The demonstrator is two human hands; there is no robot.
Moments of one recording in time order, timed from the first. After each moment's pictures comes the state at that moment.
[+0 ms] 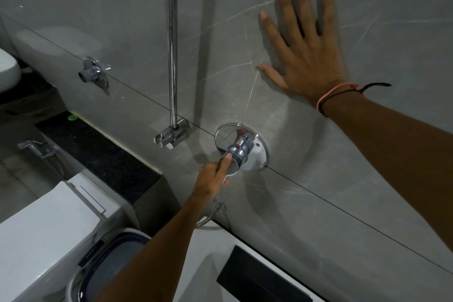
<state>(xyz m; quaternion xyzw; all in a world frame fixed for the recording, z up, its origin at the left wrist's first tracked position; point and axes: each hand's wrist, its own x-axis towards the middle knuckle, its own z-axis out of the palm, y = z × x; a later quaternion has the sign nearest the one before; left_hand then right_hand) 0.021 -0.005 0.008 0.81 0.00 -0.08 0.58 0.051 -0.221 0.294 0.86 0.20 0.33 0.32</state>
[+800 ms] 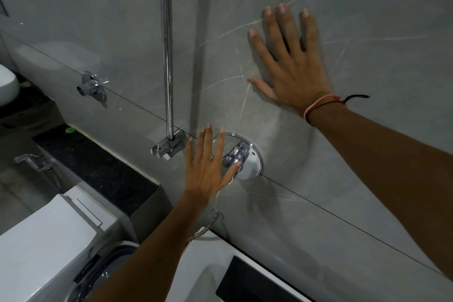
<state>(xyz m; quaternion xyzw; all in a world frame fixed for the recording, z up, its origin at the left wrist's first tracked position) 0.029 0.004 0.054 0.97 -0.11 0.20 0.12 0.083 -0.192 0.292 0.80 0.20 0.44 0.36</state>
